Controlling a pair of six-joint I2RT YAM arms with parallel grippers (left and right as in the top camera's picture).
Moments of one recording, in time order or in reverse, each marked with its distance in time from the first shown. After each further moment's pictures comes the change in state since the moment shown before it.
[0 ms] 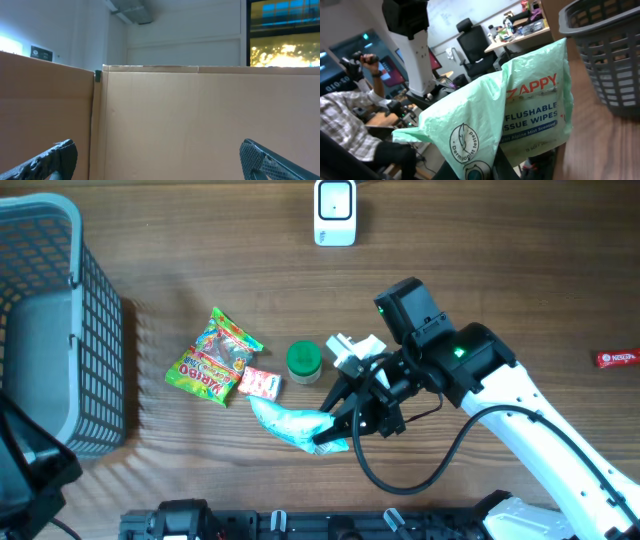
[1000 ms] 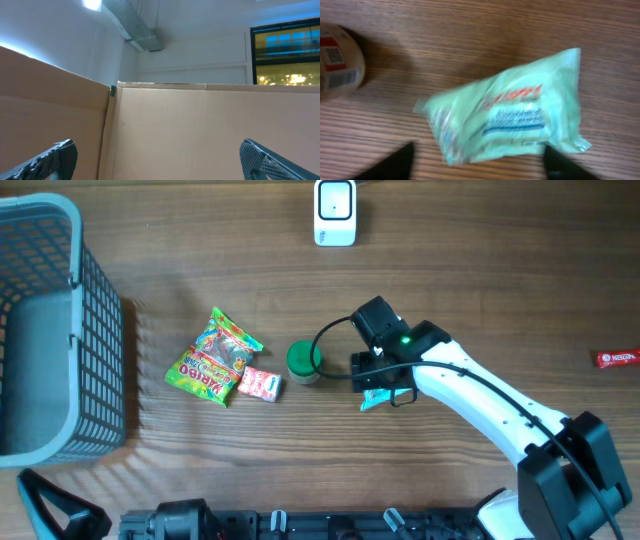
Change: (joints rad) left arm 0.048 -0.339 -0.333 0.161 -0.003 0.000; right arm 0.002 0.248 -0.149 0.109 1.580 1.092
